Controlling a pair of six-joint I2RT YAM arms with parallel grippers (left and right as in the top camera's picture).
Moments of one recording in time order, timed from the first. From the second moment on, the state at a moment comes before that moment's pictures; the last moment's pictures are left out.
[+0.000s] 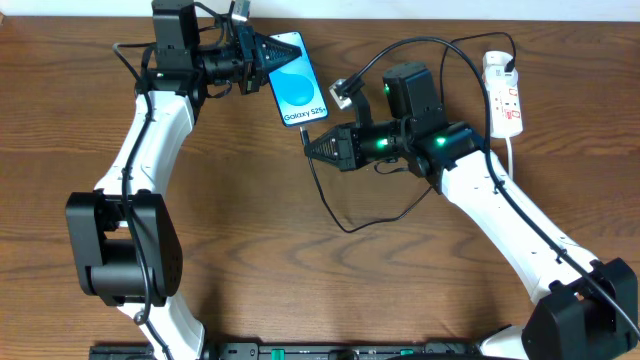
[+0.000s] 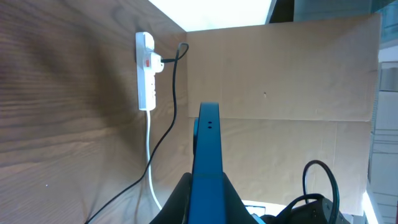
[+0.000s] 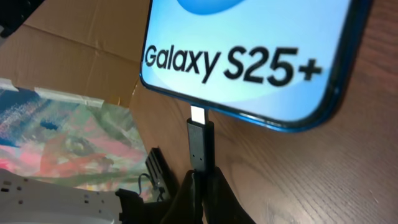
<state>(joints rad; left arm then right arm) -0.03 1.91 1.52 -0.10 1.20 -1.01 0.47 1.63 1.29 -0.41 -0.87 0.41</state>
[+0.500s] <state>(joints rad) -0.03 1.91 1.52 -0.11 1.20 -0.99 0.47 1.63 1.29 -0.43 -0.88 0.41</state>
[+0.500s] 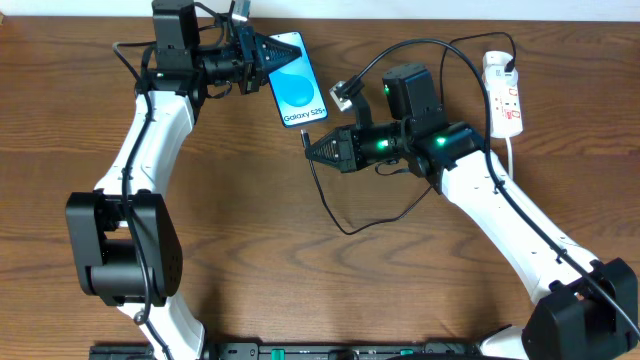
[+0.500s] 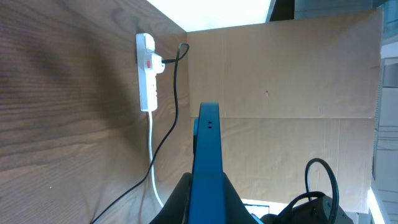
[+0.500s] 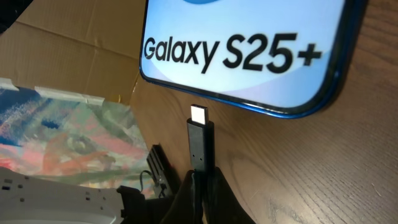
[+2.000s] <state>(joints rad) -0.03 1.91 1.52 -0.11 1.20 -0.99 0.45 1.61 1.29 -0.43 -0.86 0.33</state>
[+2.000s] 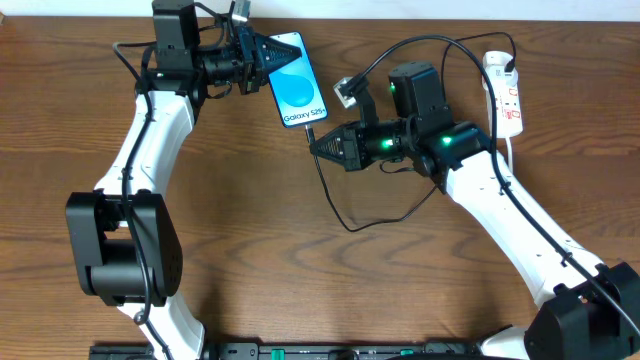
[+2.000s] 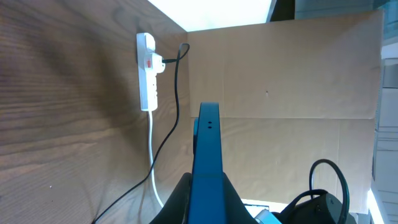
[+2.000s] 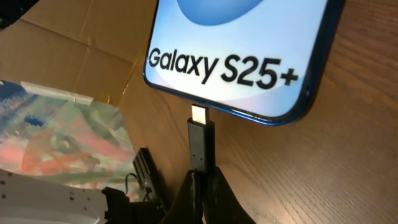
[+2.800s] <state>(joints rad) -0.03 1.91 1.52 -0.13 1.20 -0.98 0.45 1.61 1.29 -0.42 -0.85 0.33</state>
